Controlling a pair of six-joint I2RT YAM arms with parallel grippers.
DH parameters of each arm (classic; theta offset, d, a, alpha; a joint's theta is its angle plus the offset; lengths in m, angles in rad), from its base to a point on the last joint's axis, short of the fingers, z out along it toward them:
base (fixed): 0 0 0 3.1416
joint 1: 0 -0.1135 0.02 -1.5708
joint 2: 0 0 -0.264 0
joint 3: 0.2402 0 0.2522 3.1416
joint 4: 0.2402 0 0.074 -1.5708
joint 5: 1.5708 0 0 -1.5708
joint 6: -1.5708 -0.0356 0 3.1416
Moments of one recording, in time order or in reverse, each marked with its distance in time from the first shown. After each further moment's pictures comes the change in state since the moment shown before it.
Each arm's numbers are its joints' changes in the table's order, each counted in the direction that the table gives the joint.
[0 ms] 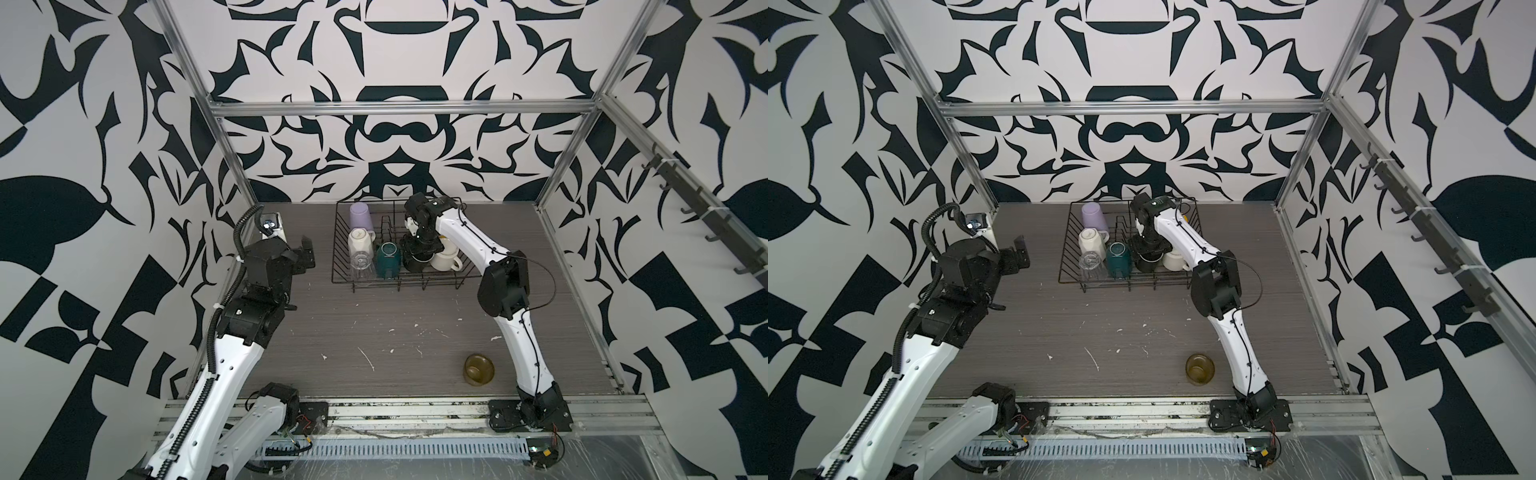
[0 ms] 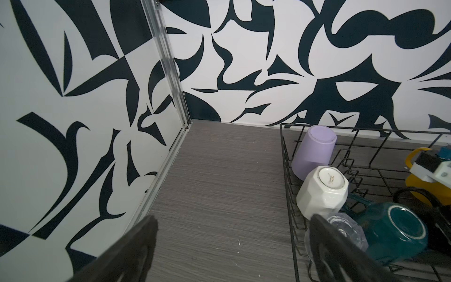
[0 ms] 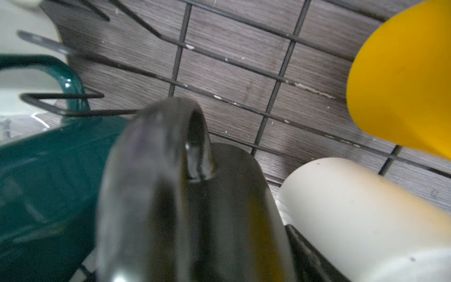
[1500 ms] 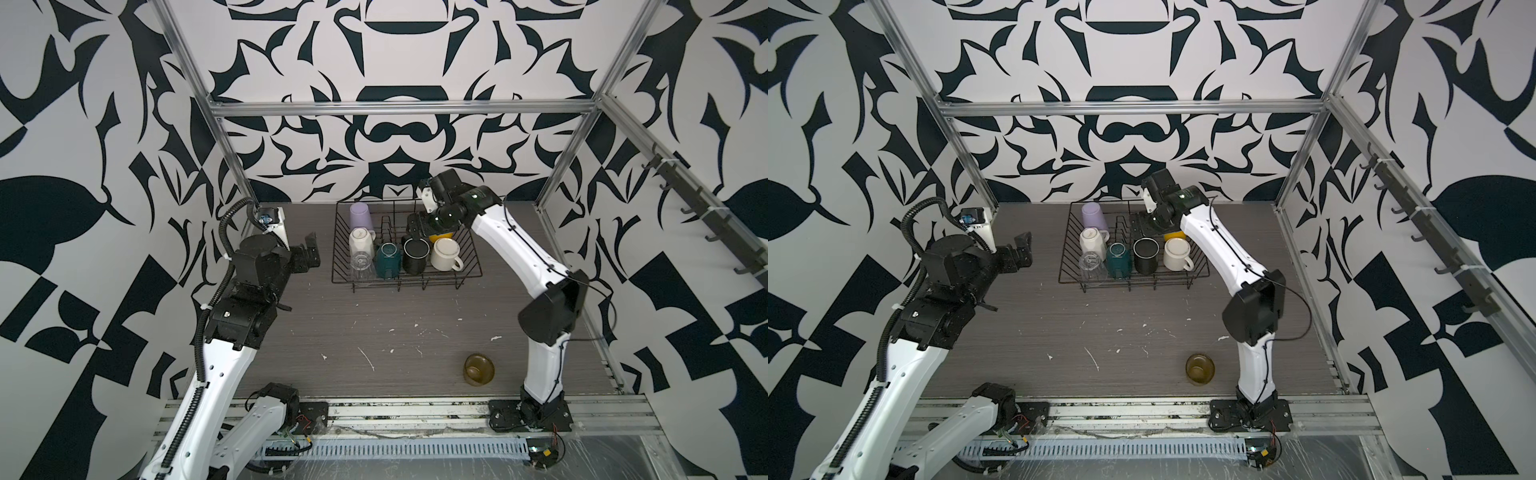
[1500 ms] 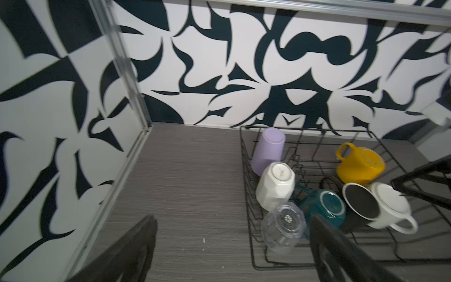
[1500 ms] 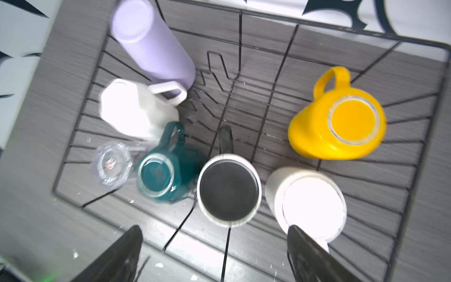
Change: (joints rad) left arm -0.010 0.000 0.115 0.105 0.253 0.059; right arm 0.003 0.471 -0.302 -0.250 -0.033 -0.016
